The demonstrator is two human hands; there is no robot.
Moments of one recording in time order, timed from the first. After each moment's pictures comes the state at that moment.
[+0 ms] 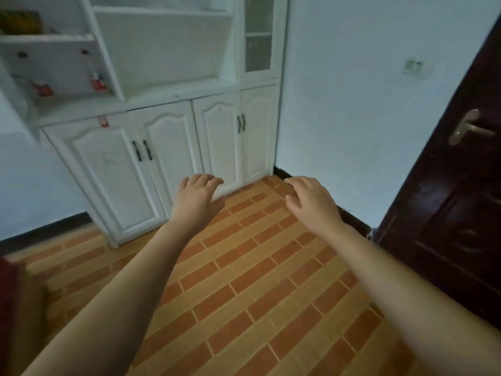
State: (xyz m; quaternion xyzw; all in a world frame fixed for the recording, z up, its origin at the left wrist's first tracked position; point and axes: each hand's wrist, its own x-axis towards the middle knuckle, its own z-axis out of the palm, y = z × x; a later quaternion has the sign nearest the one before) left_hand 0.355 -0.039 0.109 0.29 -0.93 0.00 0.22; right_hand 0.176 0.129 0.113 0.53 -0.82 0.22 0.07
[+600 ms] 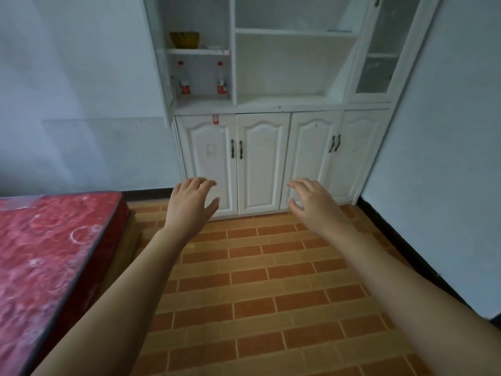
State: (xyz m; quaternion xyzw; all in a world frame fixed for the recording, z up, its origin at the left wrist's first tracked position) left_hand 0.470 -0.036 0.113 0.52 -0.81 0.05 0.25; right_hand 0.223 0.033 0.128 0.72 -0.66 0.22 0.03
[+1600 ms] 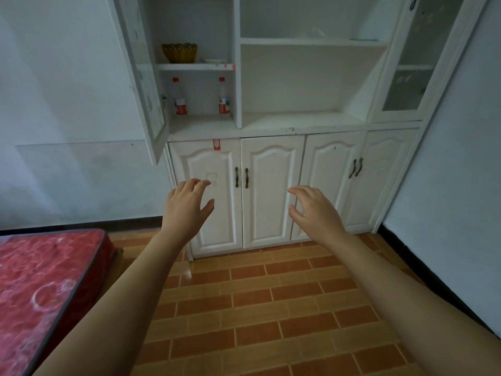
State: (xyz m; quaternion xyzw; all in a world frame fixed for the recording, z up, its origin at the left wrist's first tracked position) left_hand 0.439 -0.323 0.123 0.54 -0.80 0.05 0.26; right_hand 0.185 -0.252 0.123 0.71 -0.66 0.24 0.02
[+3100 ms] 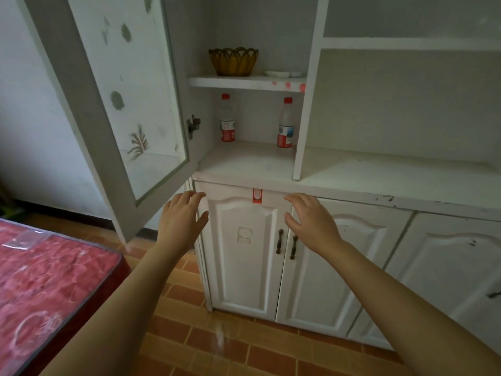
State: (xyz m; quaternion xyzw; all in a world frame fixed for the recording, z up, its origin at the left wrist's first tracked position) left_hand 0.387 -0.715 0.121 0.70 -0.67 0.09 0.24; right_hand 0.129 -0.754 0.132 0.82 -0.51 0.24 -0.03
